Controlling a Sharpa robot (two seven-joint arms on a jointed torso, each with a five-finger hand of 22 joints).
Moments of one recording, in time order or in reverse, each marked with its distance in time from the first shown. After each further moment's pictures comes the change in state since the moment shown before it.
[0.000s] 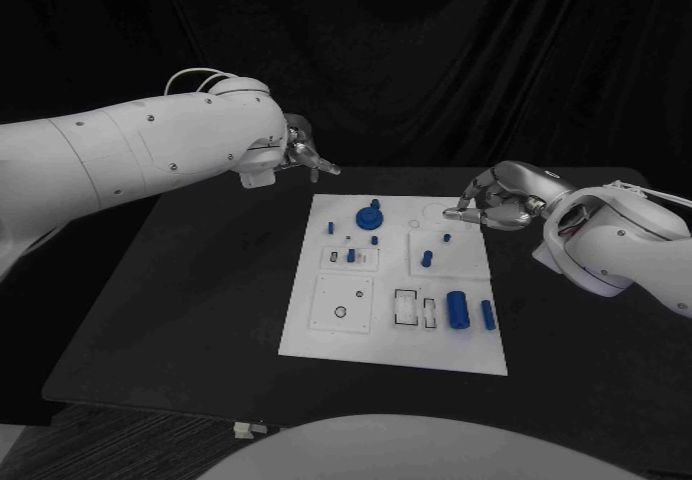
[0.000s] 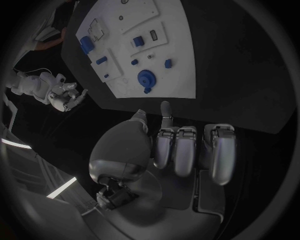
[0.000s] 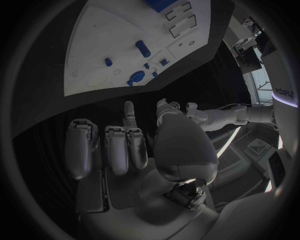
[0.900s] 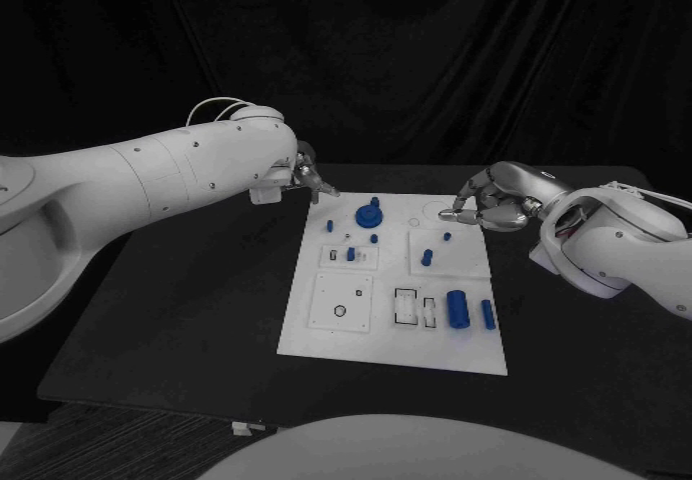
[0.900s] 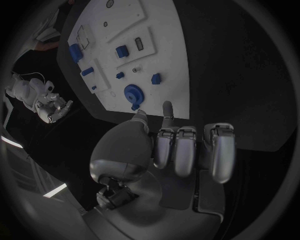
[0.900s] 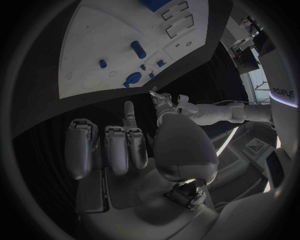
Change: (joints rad) left arm -0.094 0.118 -0.001 -0.208 -0.020 0.084 0.055; left_hand 0.013 0.013 -0.018 0.018 -0.053 0.015 0.021 -0.126 -0.121 0.008 0.008 0.000 0.000 0.000 0.001 0.000 0.000 0.000 -0.010 0.011 0.000 0.000; right arm 0.000 0.001 0.000 0.015 0.000 -0.003 0.017; right_hand 0.000 0.000 0.000 0.000 0.000 0.000 0.000 0.000 0.000 0.000 0.000 0.000 0.000 0.000 0.000 0.000 0.000 0.000 0.000 0.000 0.000 0.000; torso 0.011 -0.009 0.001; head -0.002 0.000
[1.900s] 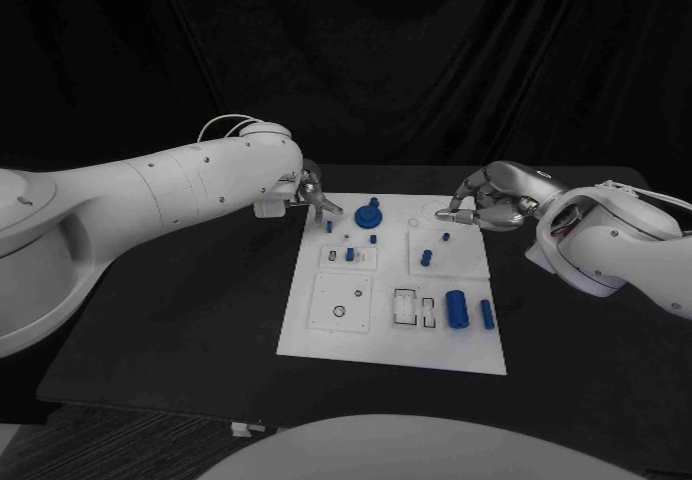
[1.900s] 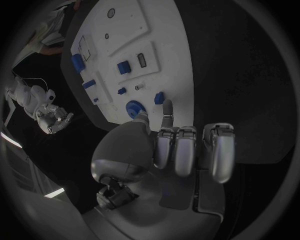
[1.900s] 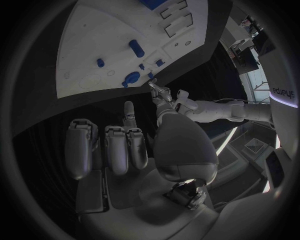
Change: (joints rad) left arm -0.041 0.024 0.000 -0.018 -0.002 0.063 0.019; left_hand 0.027 0.027 -0.012 -0.013 -0.011 0.075 -0.007 -0.062 -0.087 0.000 0.000 0.000 0.000 0.000 0.000 0.000 0.000 0.000 0.000 0.000 0.000 0.000; right arm 0.000 0.008 0.000 -0.003 0.000 0.000 0.003; right_hand 0.000 0.000 0.000 0.000 0.000 -0.004 0.003 0.000 0.000 0.000 0.000 0.000 0.000 0.000 0.000 0.000 0.000 0.000 0.000 0.000 0.000 0.000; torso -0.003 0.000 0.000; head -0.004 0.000
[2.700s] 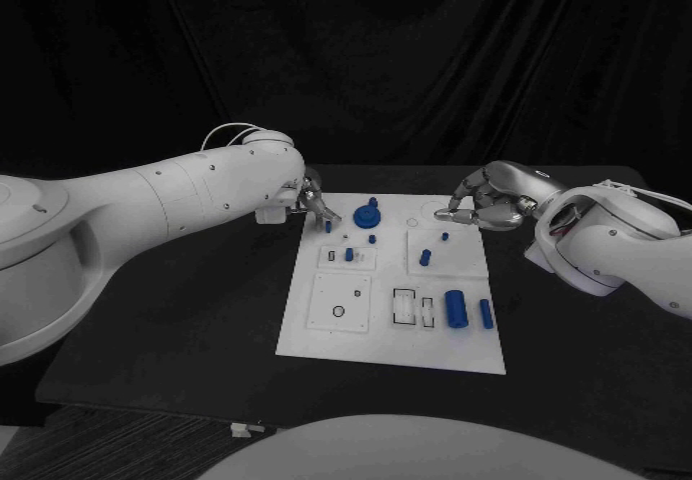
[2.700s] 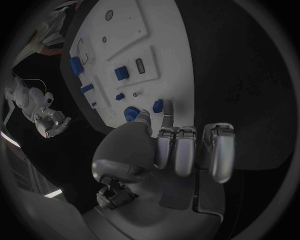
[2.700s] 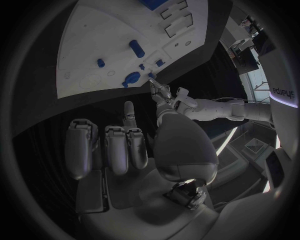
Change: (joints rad) left arm -0.022 0.017 0.000 -0.022 -0.001 0.014 0.000; left_hand 0.039 0.007 -0.003 -0.033 0.017 0.004 0.004 -0.039 -0.029 0.000 0.000 0.000 0.000 0.000 0.000 0.000 0.000 0.000 0.000 0.000 -0.001 0.000; right arm 0.000 0.000 0.000 -0.001 0.000 0.001 0.000; right_hand 0.000 0.000 0.000 0.000 0.000 0.000 0.000 0.000 0.000 0.000 0.000 0.000 0.000 0.000 0.000 0.000 0.000 0.000 0.000 0.000 0.000 0.000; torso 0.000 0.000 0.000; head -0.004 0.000
